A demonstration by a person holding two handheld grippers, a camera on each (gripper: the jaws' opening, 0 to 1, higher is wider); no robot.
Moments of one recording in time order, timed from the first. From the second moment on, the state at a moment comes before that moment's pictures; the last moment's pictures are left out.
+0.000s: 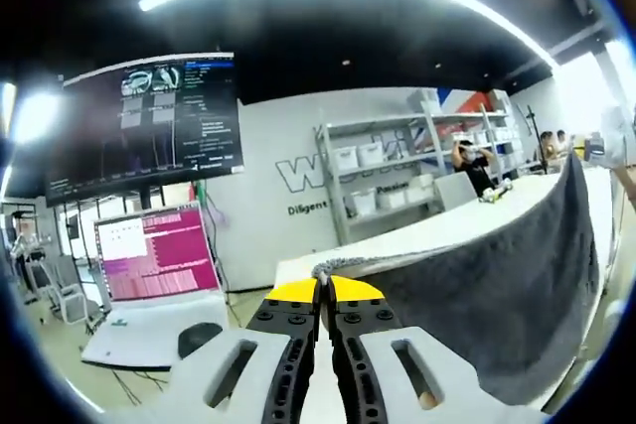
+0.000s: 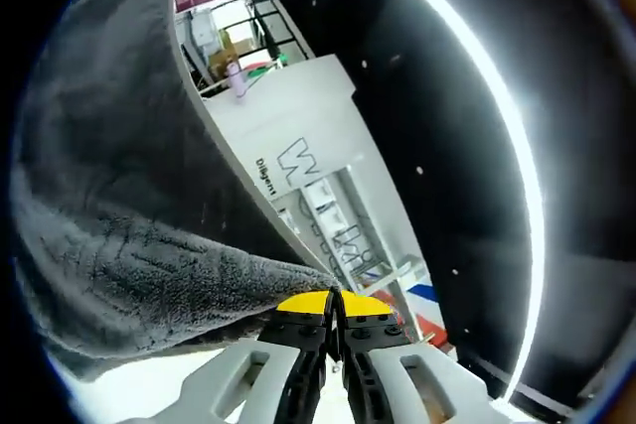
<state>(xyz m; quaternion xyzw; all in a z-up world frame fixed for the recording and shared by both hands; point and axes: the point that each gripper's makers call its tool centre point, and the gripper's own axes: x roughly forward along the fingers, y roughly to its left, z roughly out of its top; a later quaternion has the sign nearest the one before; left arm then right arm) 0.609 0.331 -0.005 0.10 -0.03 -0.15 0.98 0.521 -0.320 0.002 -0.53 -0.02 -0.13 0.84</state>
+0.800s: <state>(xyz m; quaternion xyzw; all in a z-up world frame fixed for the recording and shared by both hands) 0.708 0.298 -0.094 0.15 0.06 -0.14 0.98 0.635 -0.359 -0.095 -0.56 0.11 -0.13 0.81</state>
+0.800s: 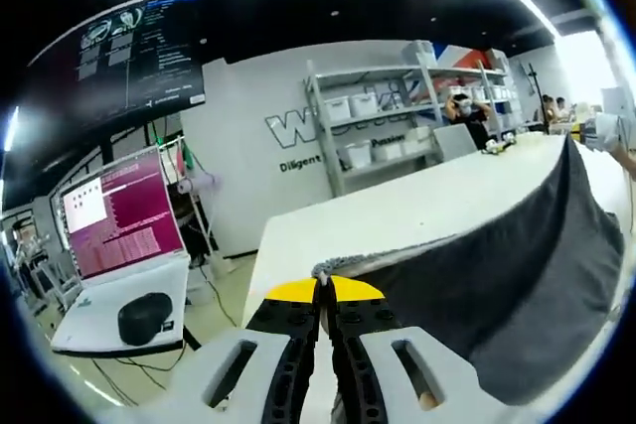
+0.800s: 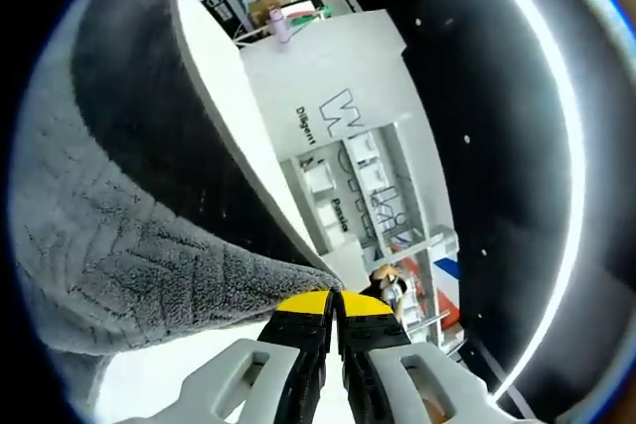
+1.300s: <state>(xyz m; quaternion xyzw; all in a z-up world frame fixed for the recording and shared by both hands) 0.764 0.284 -0.149 0.17 0.12 -0.10 0.97 0.686 -0.372 -0.169 -0.53 0.20 -0.13 0.81</state>
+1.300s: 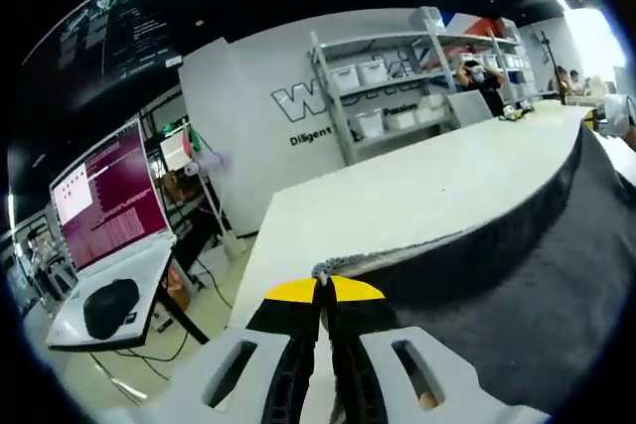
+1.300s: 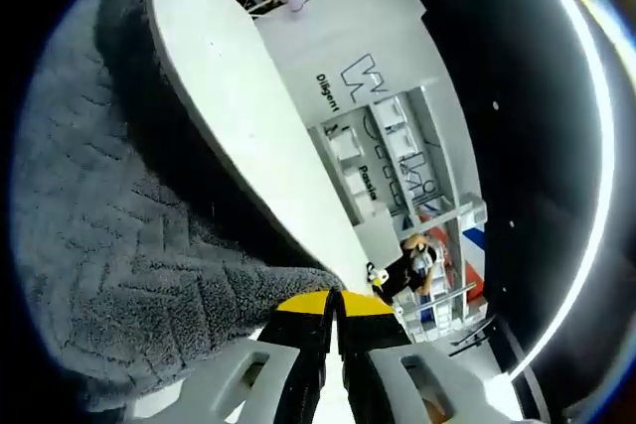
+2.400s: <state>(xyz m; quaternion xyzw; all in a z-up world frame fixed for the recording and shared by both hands) 0.737 0.262 -0.159 0.14 0.11 -0.17 0.97 0.673 -0.347 -0.156 -0.45 0.12 -0.11 0.88</state>
